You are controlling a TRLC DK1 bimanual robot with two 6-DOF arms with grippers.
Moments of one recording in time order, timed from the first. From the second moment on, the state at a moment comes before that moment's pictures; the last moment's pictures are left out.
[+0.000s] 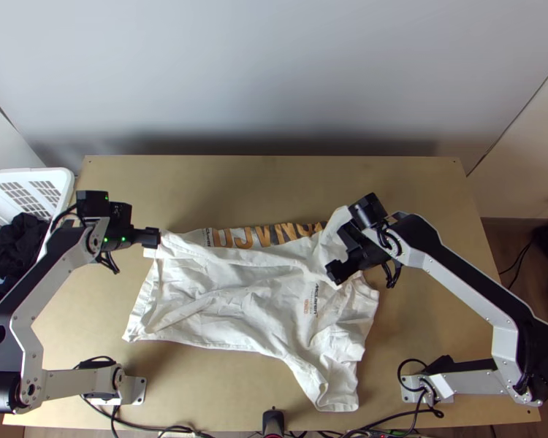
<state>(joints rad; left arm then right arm) 0.06 1.41 0.96 -0.49 0.15 0.12 0.54 1.49 1.18 -0.94 -0.18 -0.03</state>
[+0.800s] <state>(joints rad) 0.06 1.33 0.84 -0.55 0.21 0.18 0.53 1.50 1.17 -0.93 -0.18 -0.03</state>
